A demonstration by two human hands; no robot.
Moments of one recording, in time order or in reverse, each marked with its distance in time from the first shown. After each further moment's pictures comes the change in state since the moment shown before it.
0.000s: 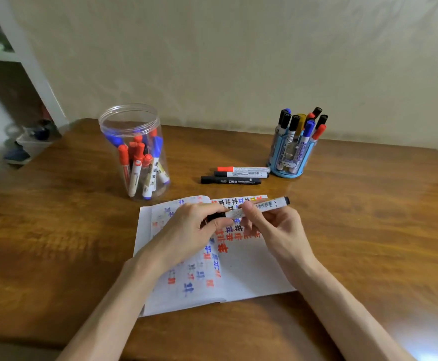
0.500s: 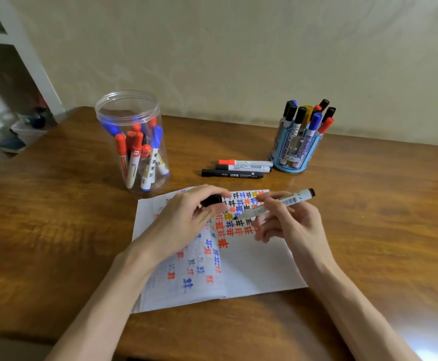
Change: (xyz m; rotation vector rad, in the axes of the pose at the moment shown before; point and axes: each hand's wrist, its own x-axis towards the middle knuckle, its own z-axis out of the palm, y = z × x) left_hand -0.001 -0.008 -0.009 -0.158 0.023 -0.015; right_hand -0.002 0.002 -0.014 0.111 0.083 0.070
